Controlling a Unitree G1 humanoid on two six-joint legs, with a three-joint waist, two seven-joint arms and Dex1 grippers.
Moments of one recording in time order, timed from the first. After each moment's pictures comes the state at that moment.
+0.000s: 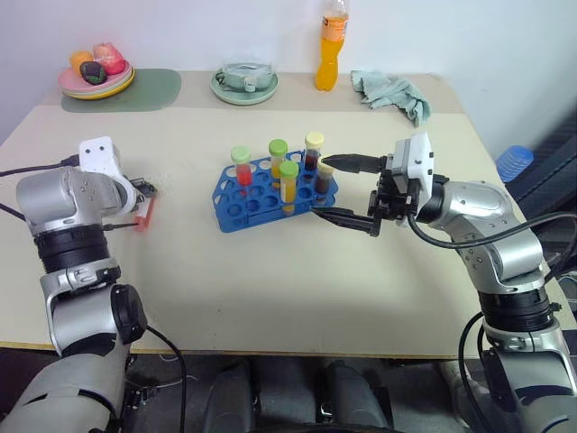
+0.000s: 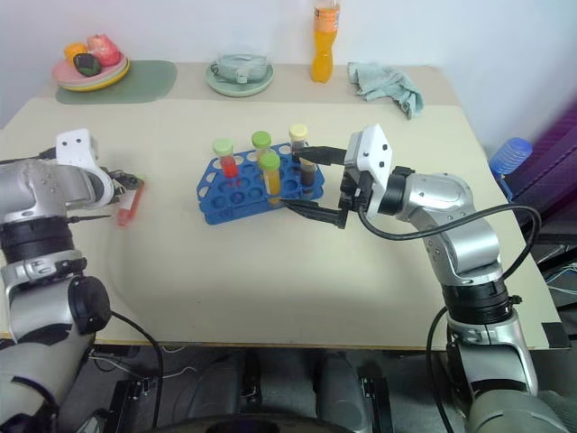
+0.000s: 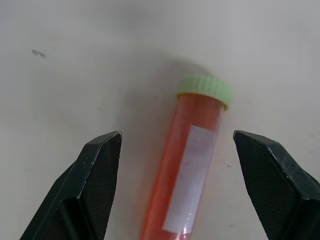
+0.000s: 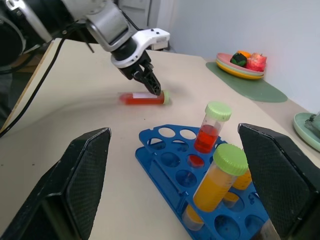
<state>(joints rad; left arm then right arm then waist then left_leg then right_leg) -0.97 0.52 0.43 0.41 -0.20 1.38 0.05 -0.57 -0.58 0.03 -0.22 0.49 0.38 1.02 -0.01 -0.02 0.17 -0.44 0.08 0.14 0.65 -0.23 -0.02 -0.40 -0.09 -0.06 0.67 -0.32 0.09</state>
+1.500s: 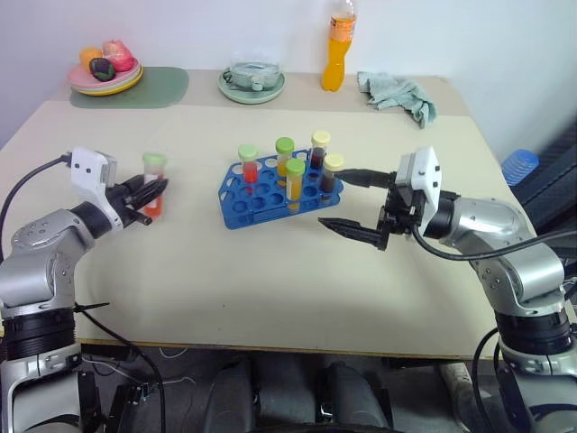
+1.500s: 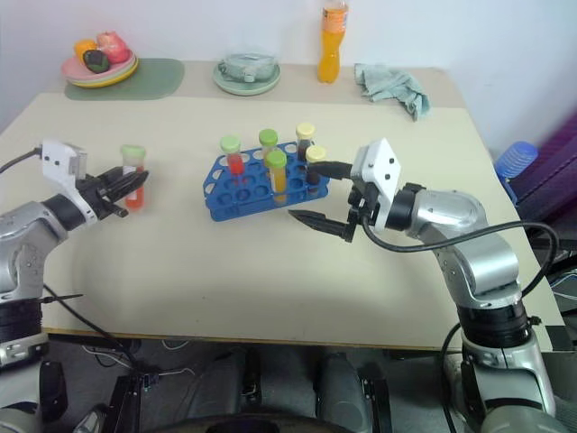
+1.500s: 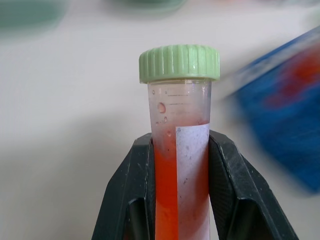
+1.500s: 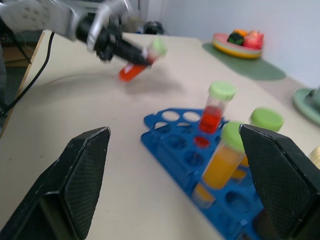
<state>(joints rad) -0.39 0.65 0.38 0.00 -0.41 0.50 -0.82 -0.43 -0.64 -0.01 -0.36 0.52 0.51 0.93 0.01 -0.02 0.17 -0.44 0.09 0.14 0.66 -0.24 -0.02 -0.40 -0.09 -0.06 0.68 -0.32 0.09</state>
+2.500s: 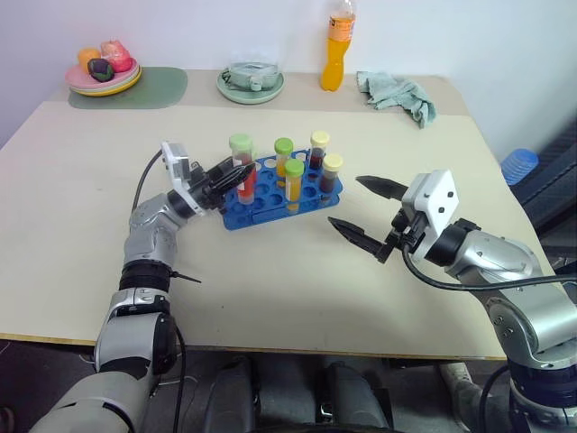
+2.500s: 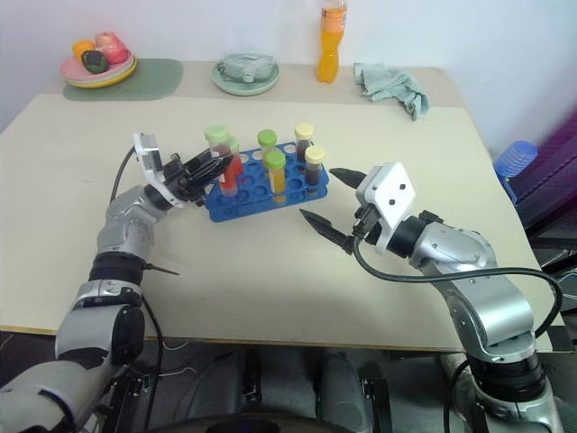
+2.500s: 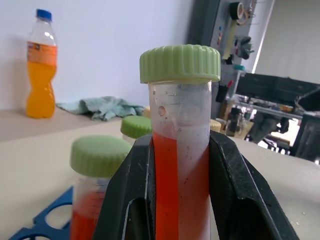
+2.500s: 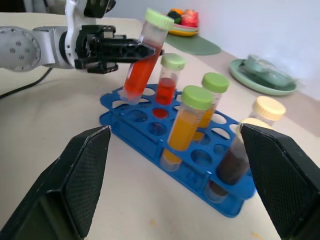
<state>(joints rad) -0.77 0.32 0.22 0.74 -0.49 -0.07 -1.25 -0.23 -0.62 -0.07 -0.62 0.47 0.55 0.60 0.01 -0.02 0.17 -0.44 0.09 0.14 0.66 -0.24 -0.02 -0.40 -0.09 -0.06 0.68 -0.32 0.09</state>
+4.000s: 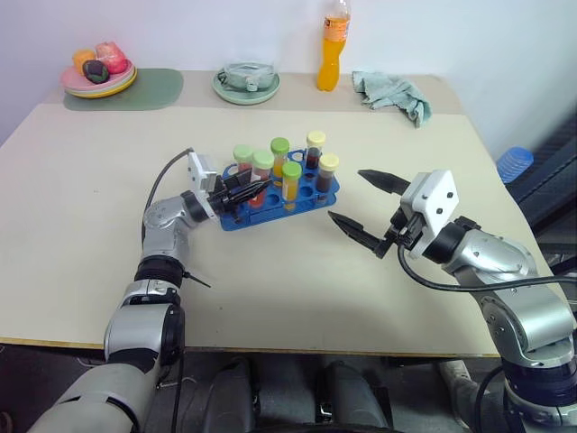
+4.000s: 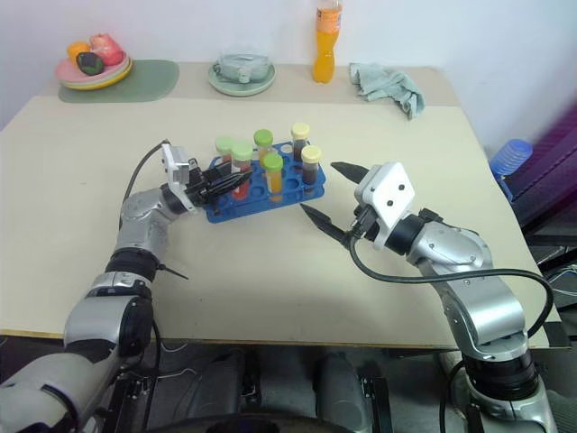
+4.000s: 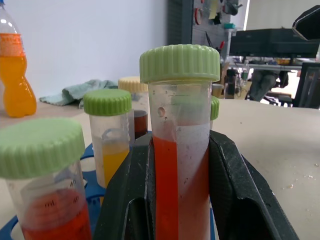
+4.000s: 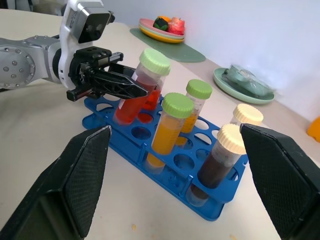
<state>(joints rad) -0.80 0.29 0.17 0.91 -0.34 -0.33 -1.29 -0.24 -0.60 -0.05 -0.60 0.41 0.48 0.60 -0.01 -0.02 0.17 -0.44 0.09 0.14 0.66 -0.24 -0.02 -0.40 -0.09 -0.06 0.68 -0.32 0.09</state>
